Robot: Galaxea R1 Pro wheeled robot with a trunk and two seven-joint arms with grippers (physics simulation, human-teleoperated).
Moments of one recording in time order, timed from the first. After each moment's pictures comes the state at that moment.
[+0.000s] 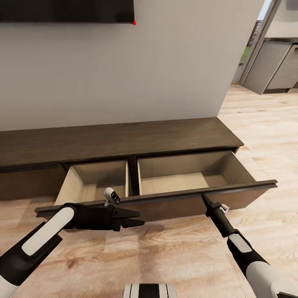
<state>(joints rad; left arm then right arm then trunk) -0.60 0.44 -0.60 -1.54 1.66 1.04 -0.47 -0.67 -0.14 -0.21 -0.38 -1.12 0.32 0.98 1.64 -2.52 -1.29</state>
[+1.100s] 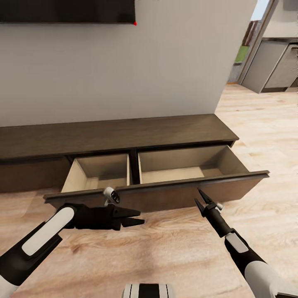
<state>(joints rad) -0.60 0.44 -0.60 -1.54 1.66 1.02 -0.47 -0.67 -0.14 -0.13 -0.38 -1.12 0.33 1.02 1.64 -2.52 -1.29</state>
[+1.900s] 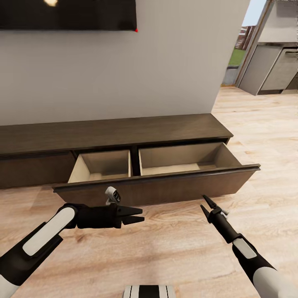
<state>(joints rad) -0.60 0.44 -0.60 -1.54 1.65 0.97 -0.42 -0.64 -0.19 -0.13 -0.38 -1.12 0.34 0.96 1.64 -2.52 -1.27</state>
